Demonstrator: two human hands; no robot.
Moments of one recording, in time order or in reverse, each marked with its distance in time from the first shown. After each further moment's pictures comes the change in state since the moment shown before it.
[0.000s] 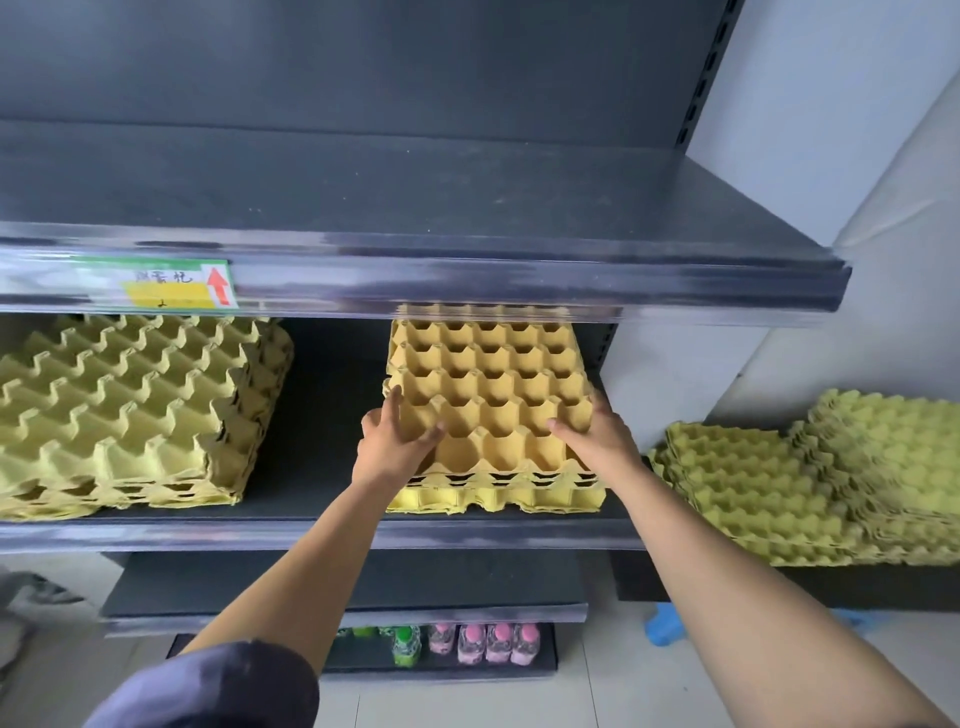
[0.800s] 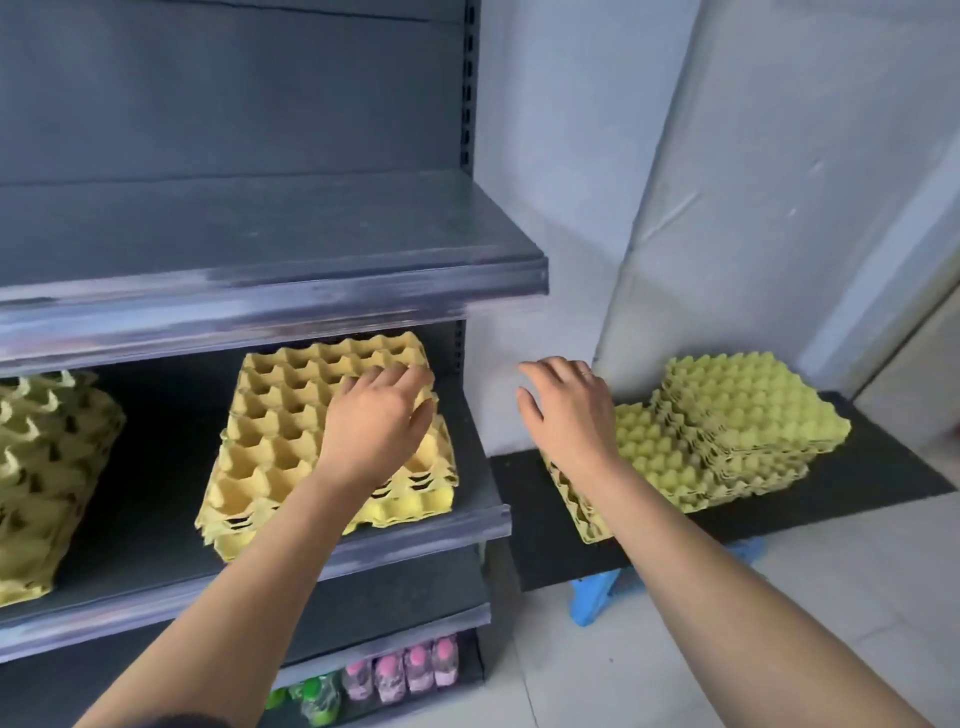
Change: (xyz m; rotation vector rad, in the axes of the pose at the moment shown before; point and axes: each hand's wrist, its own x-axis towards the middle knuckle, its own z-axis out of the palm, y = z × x) left_hand -0.081 0.156 0.075 0.680 0.251 0.923; right_hand -0.068 0.065 -0.134 -0.436 0.696 -0.502
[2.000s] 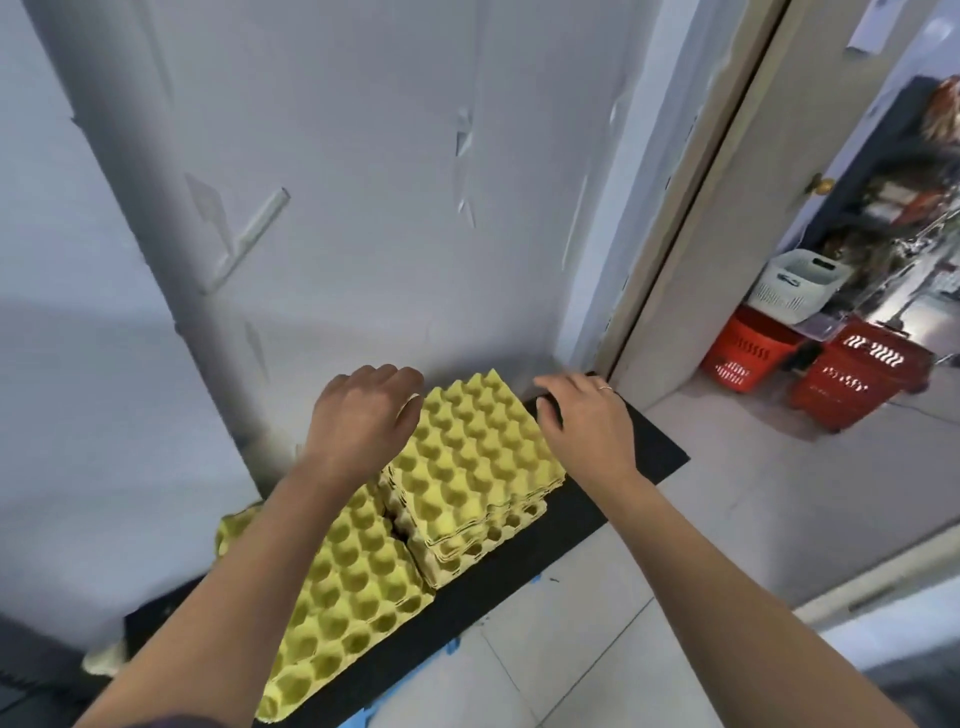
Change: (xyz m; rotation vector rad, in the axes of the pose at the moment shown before) left_hand 0.337 0.465 0.274 -0.296 0.001 0.356; right_hand 0.006 0.609 -0.043 -0.184 0.008 0.350
